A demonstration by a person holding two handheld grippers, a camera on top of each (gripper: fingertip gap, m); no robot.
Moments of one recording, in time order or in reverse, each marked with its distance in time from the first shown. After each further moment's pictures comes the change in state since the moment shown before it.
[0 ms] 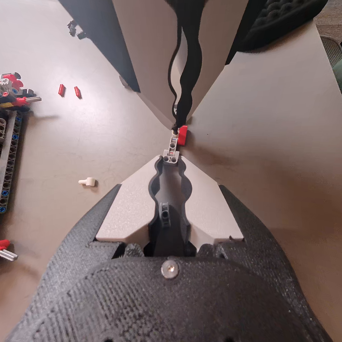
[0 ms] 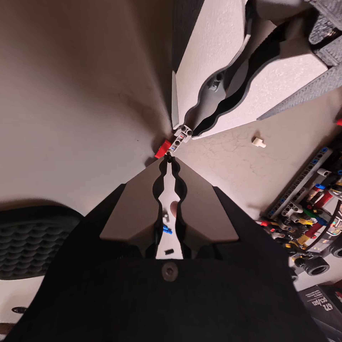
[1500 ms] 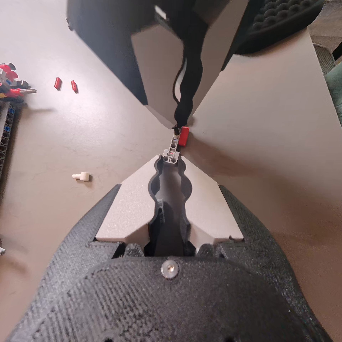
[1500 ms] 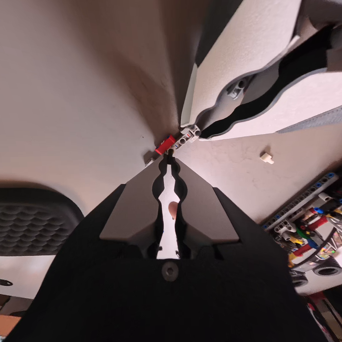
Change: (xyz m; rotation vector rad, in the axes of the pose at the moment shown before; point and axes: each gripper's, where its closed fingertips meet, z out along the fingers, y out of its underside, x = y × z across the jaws) left arm 0.004 0.002 -0.002 0.010 0.009 -0.040; right arm -0.006 0.003 0.009 -0.062 -0.065 -0.136
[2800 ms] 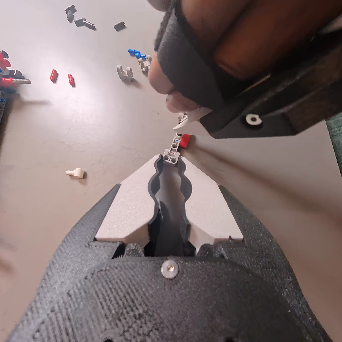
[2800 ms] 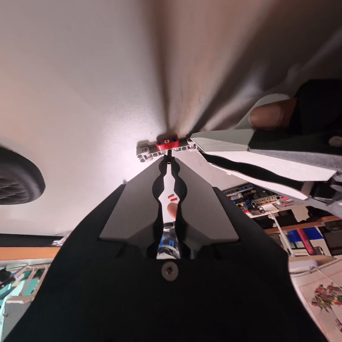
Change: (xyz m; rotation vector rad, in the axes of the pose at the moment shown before) left arm 0.003 -0.001 0.000 0.002 0.014 -0.063; right arm -0.001 -0.004 -0.005 -0.425 0.194 -0.480
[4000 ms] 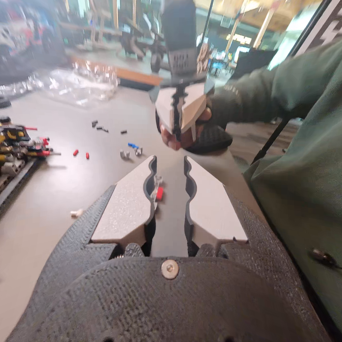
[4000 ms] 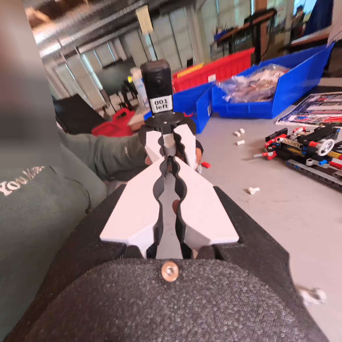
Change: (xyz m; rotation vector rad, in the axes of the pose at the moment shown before) left arm 0.016 -0.075 -0.067 0.555 0.127 -0.097; right arm 0.039 0.034 -0.115 1.806 0.375 1.501
